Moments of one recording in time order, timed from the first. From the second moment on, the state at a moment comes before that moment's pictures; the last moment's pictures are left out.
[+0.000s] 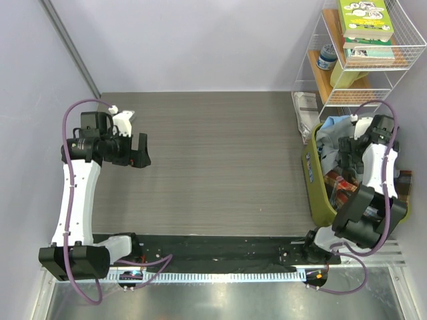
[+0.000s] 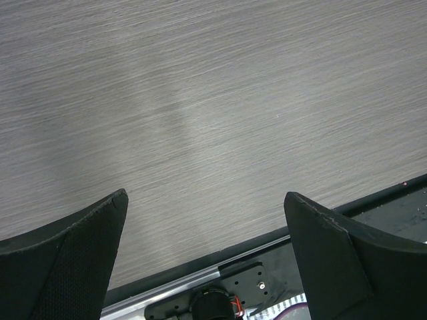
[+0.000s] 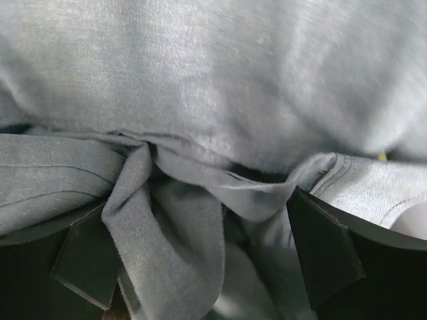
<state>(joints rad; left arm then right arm) 0.06 1.17 1.34 -1.12 0.36 0.18 -0.52 1.40 1.16 -0.71 0.06 -0.51</state>
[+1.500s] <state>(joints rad) 0.05 1.09 1.32 -0.90 0.33 -0.04 -0.53 1.14 1.89 -0.24 -1.00 0.47</state>
